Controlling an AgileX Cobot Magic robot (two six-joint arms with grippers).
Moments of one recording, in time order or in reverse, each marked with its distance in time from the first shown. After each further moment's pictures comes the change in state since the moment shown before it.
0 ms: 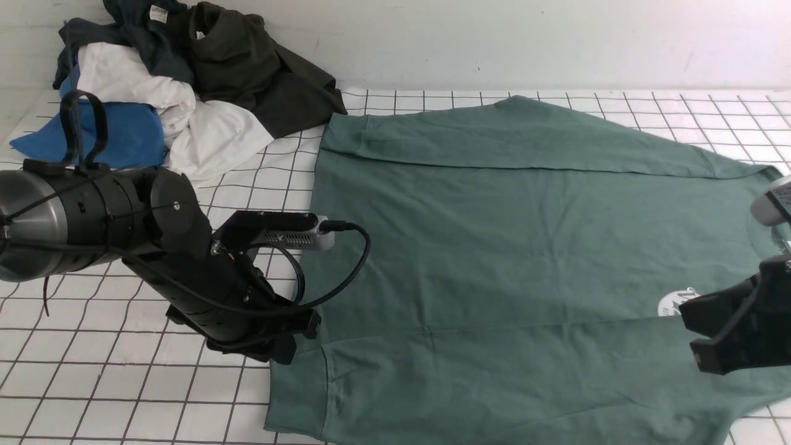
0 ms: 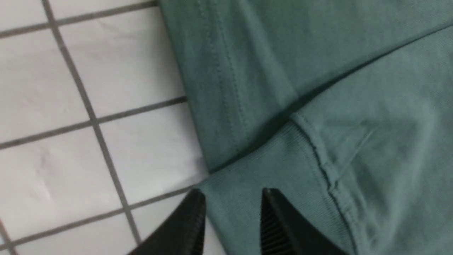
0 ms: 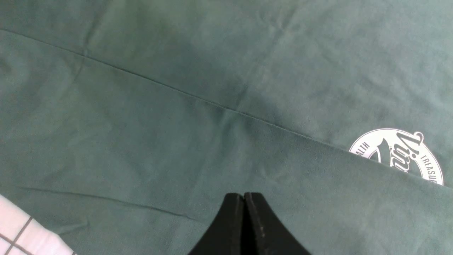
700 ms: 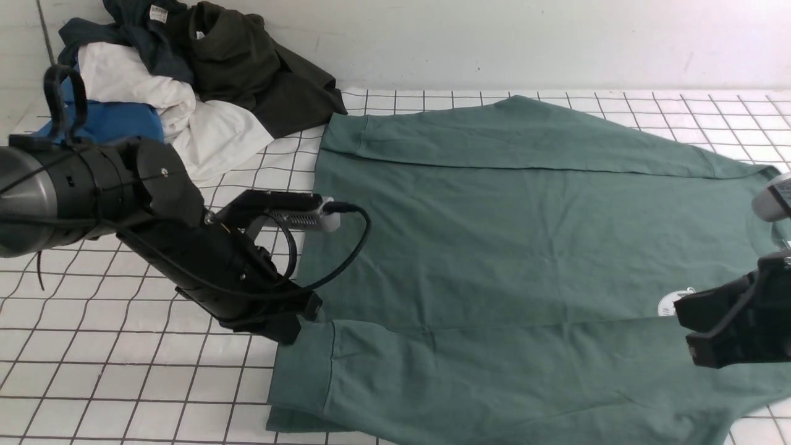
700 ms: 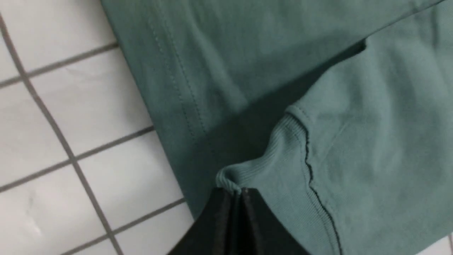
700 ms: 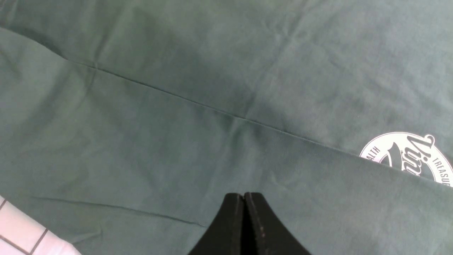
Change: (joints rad) right arm 0.000 0.000 0.000 0.042 -0.007 -0.001; left arm 0.019 -0.034 -0.080 -0.091 0.079 0.177
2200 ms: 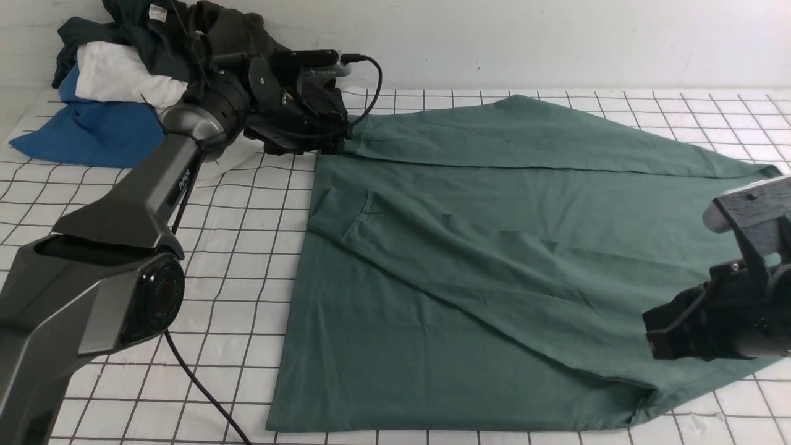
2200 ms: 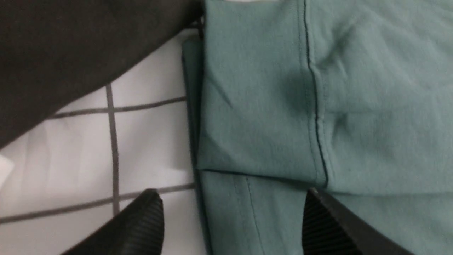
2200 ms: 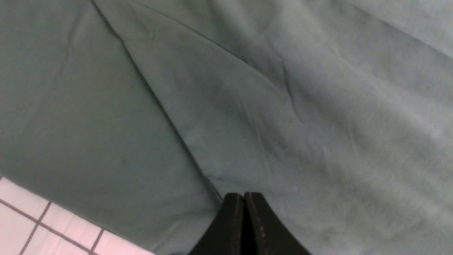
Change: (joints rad) right arm 0.000 0.190 0.000 0.121 -0.082 -0.098; left arm 0.079 1.033 -1.564 0.220 0.010 -0.330
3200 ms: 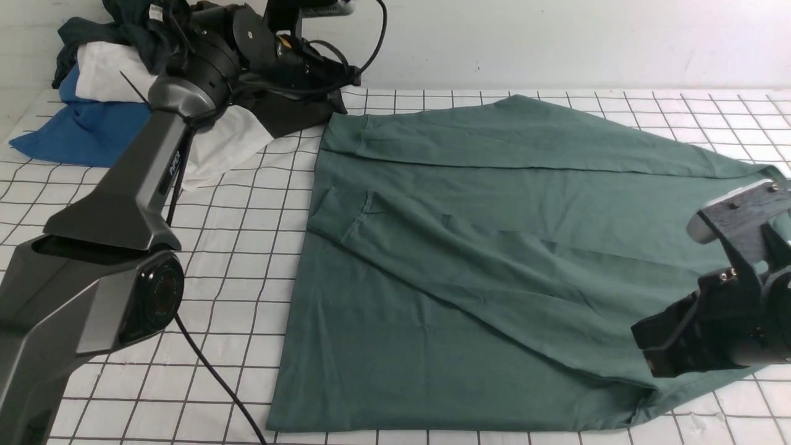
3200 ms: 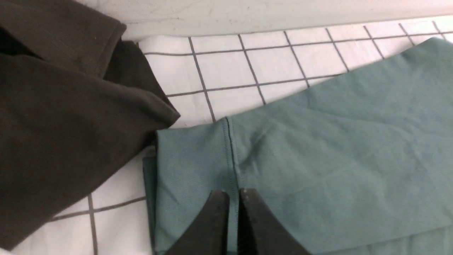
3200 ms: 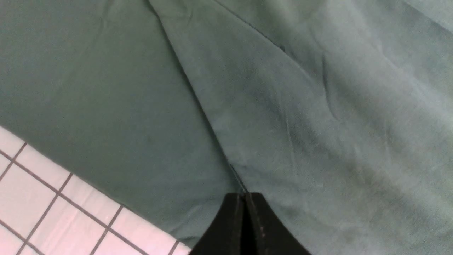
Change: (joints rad) right arm 0.001 0.004 0.000 0.066 0.052 -0.130; left arm -0.001 -0.004 -0.174 -0.057 0.041 0.061
